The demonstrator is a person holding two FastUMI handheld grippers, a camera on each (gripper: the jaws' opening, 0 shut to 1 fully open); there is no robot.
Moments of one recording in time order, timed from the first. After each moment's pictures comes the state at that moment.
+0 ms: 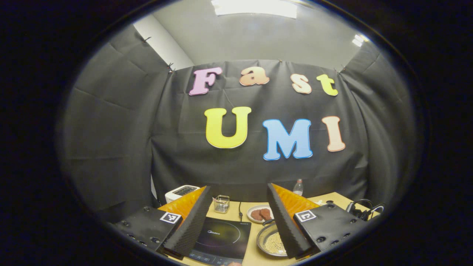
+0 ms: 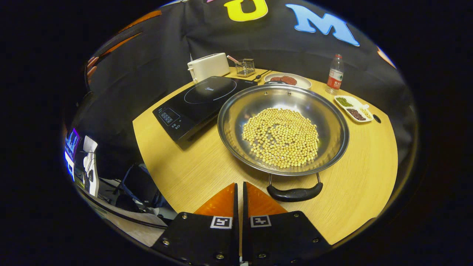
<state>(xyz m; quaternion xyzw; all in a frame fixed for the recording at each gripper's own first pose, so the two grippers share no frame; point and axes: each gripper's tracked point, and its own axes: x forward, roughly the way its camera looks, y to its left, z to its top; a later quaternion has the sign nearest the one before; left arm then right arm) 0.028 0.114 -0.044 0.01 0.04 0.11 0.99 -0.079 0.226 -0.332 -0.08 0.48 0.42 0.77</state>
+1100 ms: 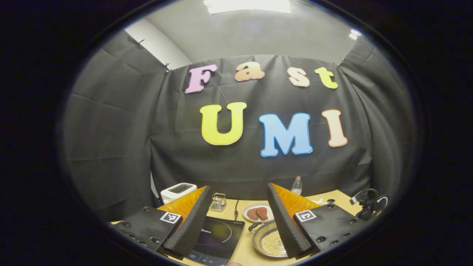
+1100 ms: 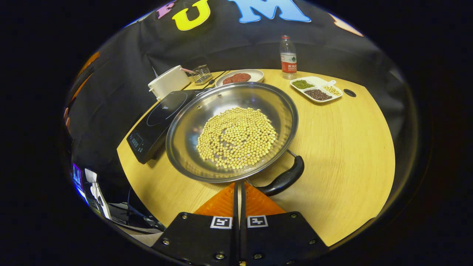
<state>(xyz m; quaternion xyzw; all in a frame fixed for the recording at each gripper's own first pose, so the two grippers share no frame) 0.054 0.074 -0.058 0.03 0.05 0.13 0.99 0.012 0.151 -0.351 0.00 0.51 0.34 0.79</state>
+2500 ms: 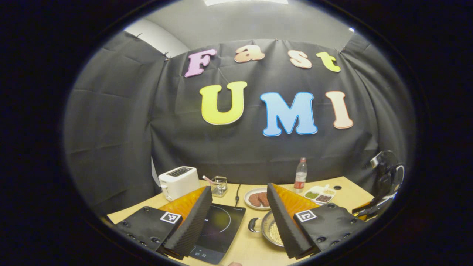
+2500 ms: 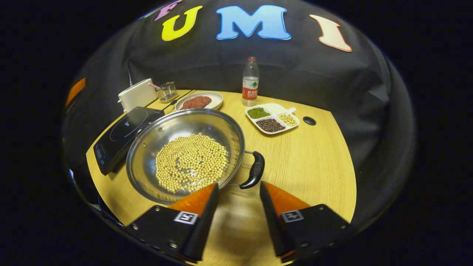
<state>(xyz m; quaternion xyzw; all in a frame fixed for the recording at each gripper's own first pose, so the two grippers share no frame) 0.074 0.067 -0.145 0.02 0.12 0.14 0.98 0.105 0.090 -0.331 -0.06 0.42 0.24 0.87</state>
